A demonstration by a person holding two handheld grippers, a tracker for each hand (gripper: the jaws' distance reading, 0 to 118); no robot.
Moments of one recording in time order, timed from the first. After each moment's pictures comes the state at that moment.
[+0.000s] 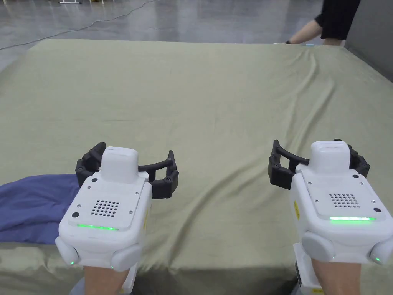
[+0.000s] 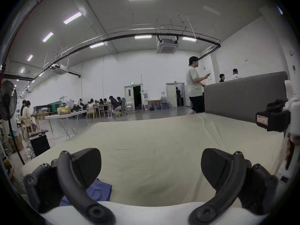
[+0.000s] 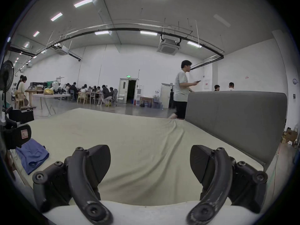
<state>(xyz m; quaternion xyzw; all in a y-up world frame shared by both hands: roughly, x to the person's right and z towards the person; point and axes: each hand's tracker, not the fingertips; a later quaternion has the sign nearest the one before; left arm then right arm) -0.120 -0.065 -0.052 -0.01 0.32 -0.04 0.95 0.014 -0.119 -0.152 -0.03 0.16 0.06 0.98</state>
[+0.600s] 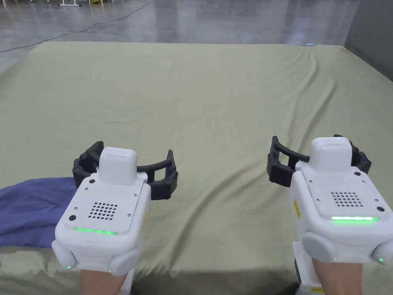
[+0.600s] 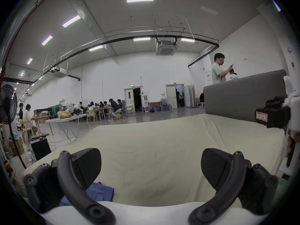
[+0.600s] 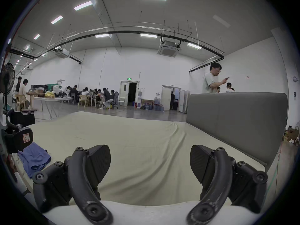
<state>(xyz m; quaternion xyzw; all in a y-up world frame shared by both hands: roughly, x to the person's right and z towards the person) -0.117 -0.062 -0.050 -0.01 0.32 -0.06 0.95 0.011 -0.109 -0.149 -0.02 0.17 0.05 0.98</state>
